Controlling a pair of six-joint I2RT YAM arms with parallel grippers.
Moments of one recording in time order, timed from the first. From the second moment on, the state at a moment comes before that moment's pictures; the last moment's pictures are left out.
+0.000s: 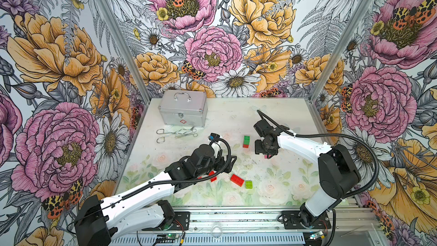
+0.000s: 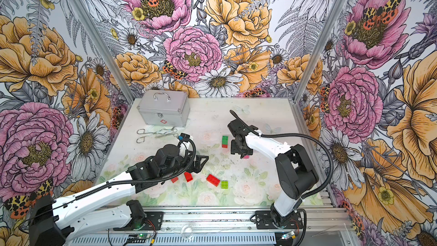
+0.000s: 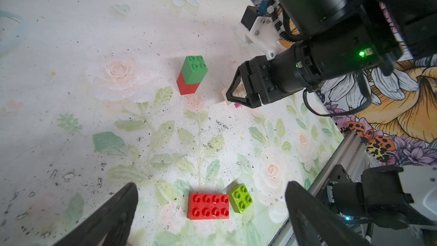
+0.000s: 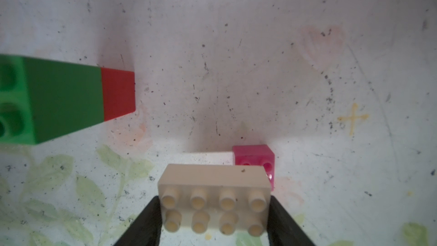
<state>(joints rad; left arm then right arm) -0.92 1.01 0.69 -0.26 -0.08 -0.55 0.50 1.66 1.13 -0.82 0.09 0.55</state>
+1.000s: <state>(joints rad) -0.92 1.01 0.70 -0.26 -0.09 -0.56 0.47 1.68 1.09 -0.78 0.05 0.51</state>
